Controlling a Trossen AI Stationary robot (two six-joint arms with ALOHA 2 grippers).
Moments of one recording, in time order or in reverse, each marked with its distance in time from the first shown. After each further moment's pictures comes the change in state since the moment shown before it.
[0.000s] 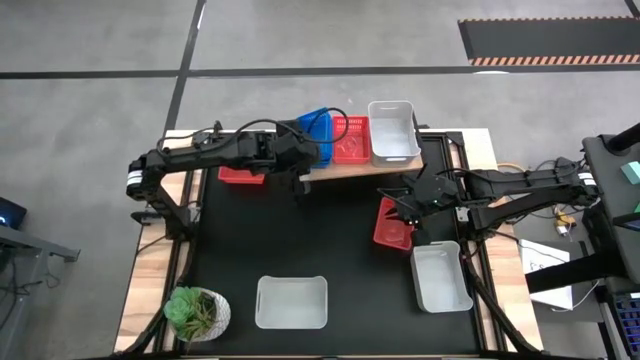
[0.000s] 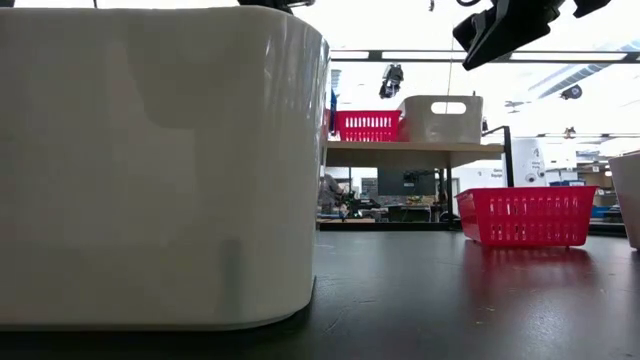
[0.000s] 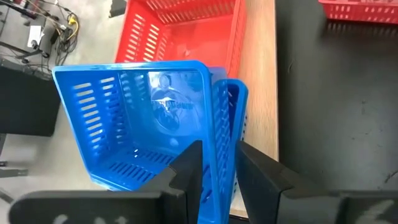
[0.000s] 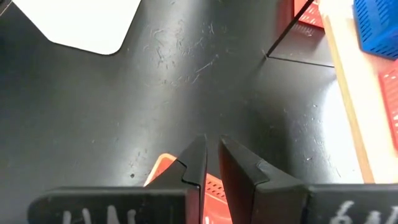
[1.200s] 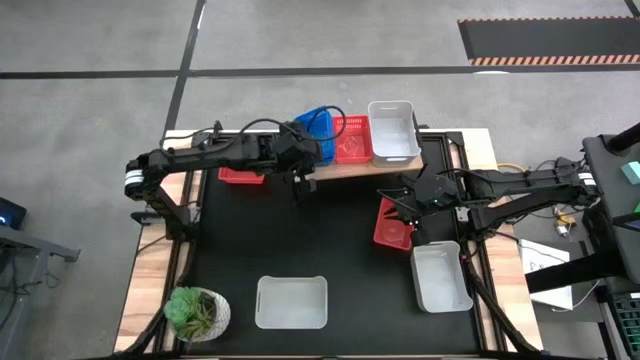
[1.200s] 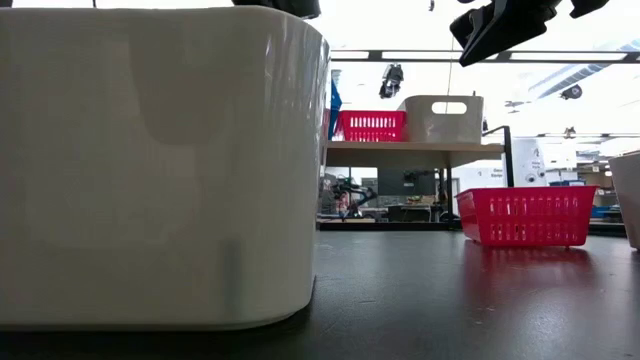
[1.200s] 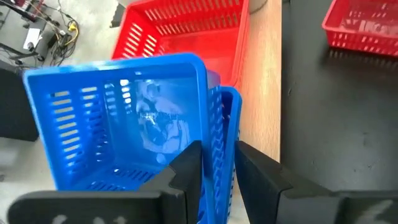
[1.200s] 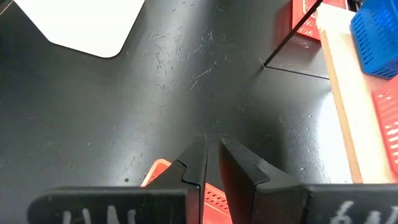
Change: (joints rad) left arm 0.039 -0.018 -0.129 0.203 0.050 -0.025; right arm 0.000 0.000 0.000 0.024 0.000 -0.044
